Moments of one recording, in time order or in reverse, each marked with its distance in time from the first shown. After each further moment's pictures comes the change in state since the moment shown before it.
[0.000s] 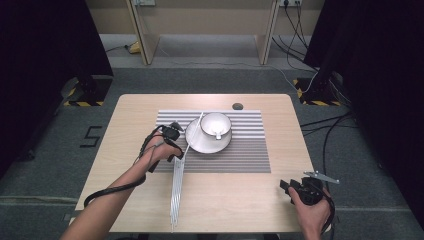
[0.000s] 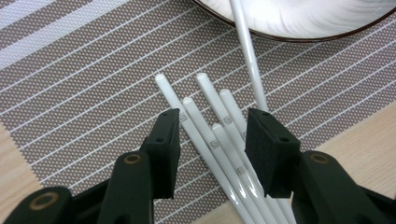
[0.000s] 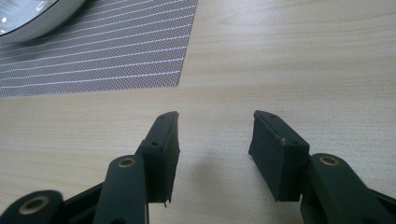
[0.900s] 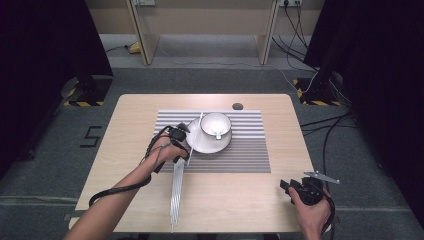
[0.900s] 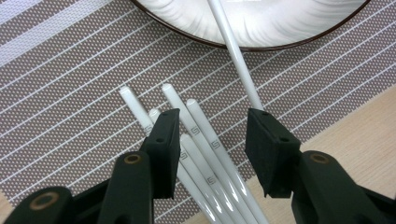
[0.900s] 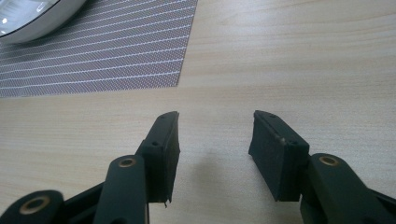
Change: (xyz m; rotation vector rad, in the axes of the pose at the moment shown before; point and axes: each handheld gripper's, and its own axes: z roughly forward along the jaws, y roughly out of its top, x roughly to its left) left arm -0.019 0.007 0.003 0.002 -0.018 0.035; right arm 0.000 0.000 0.000 -0.005 0.002 0.000
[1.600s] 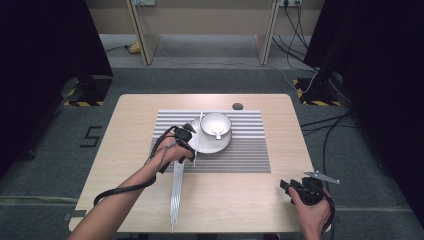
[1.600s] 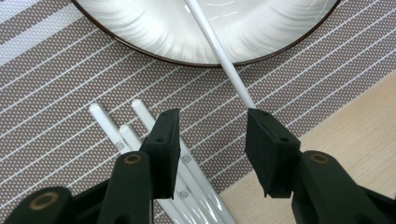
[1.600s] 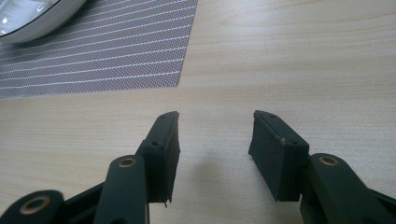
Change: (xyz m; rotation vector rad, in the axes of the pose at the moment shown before) left arm -0.015 0.008 0.002 -0.003 -0.023 0.022; right arm 0.000 0.000 0.000 0.000 0.000 0.000
